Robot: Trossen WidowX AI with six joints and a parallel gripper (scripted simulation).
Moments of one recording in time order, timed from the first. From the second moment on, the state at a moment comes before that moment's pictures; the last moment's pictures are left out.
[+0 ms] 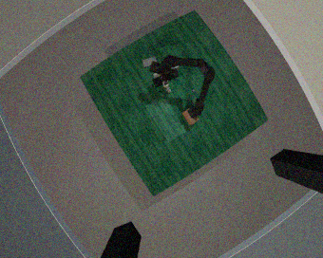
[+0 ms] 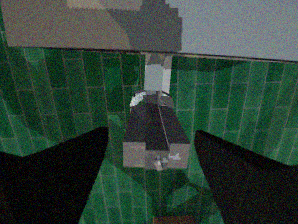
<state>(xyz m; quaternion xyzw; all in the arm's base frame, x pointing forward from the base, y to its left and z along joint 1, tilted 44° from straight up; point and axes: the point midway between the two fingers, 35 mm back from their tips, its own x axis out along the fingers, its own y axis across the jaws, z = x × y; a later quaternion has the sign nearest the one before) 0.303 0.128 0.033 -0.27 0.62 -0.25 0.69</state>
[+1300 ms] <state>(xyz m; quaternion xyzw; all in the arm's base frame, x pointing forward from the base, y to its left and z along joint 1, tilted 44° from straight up) 0.303 0.110 0.016 -0.31 0.64 -0.22 0.67</state>
